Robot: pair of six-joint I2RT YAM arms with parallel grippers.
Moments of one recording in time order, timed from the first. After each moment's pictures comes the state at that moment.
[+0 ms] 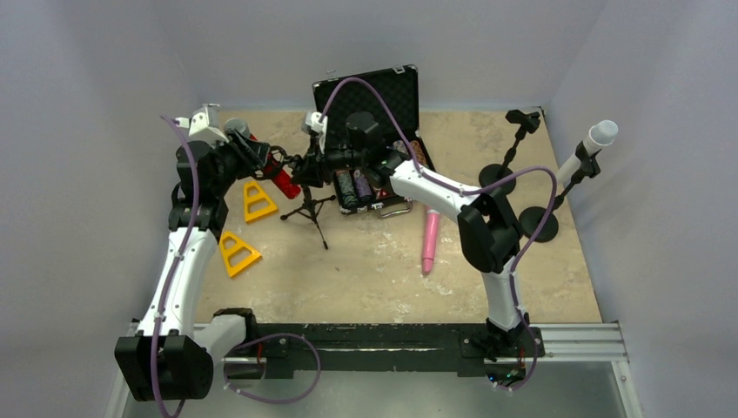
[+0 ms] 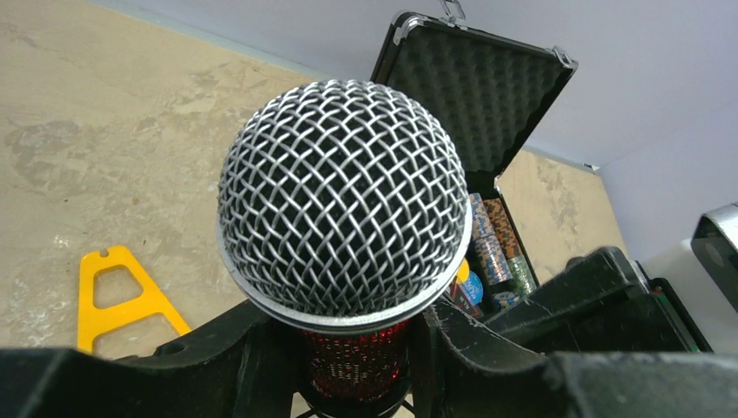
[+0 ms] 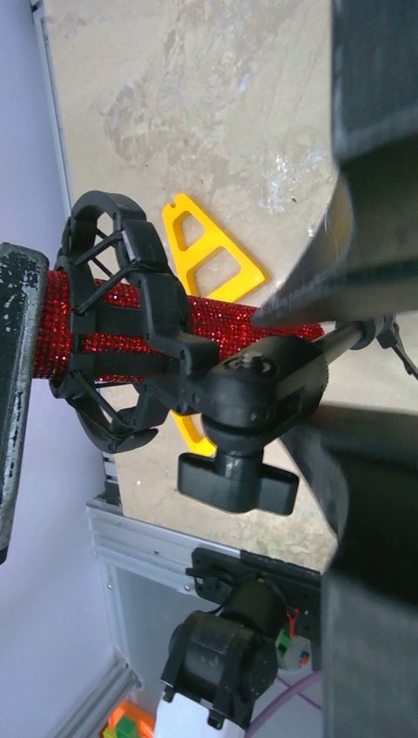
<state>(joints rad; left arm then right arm) 0.04 1.04 0.95 -0.14 0.22 -0.49 0.76 2.05 1.71 0.15 -0.81 0.04</state>
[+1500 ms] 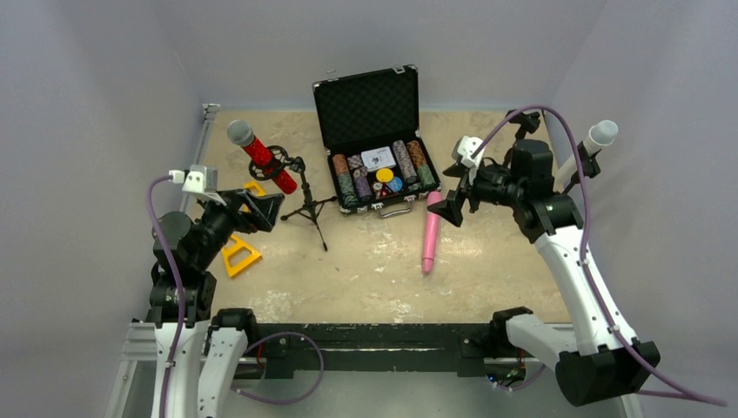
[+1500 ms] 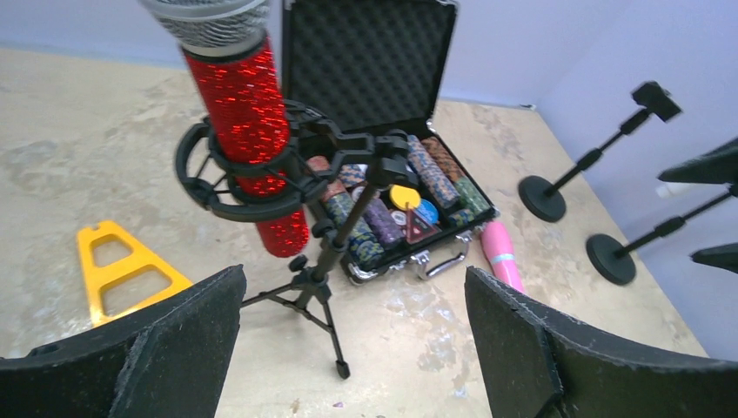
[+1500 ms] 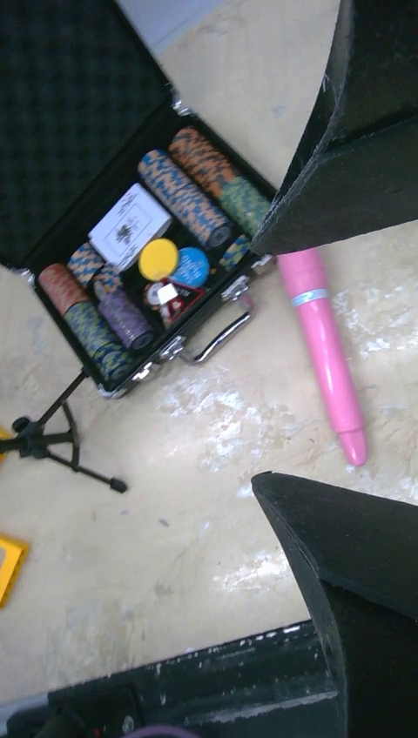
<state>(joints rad) 0.02 0.49 0.81 -0.39 0.39 -0.36 0.20 1.06 1.13 -0.59 -0.83 -0.48</state>
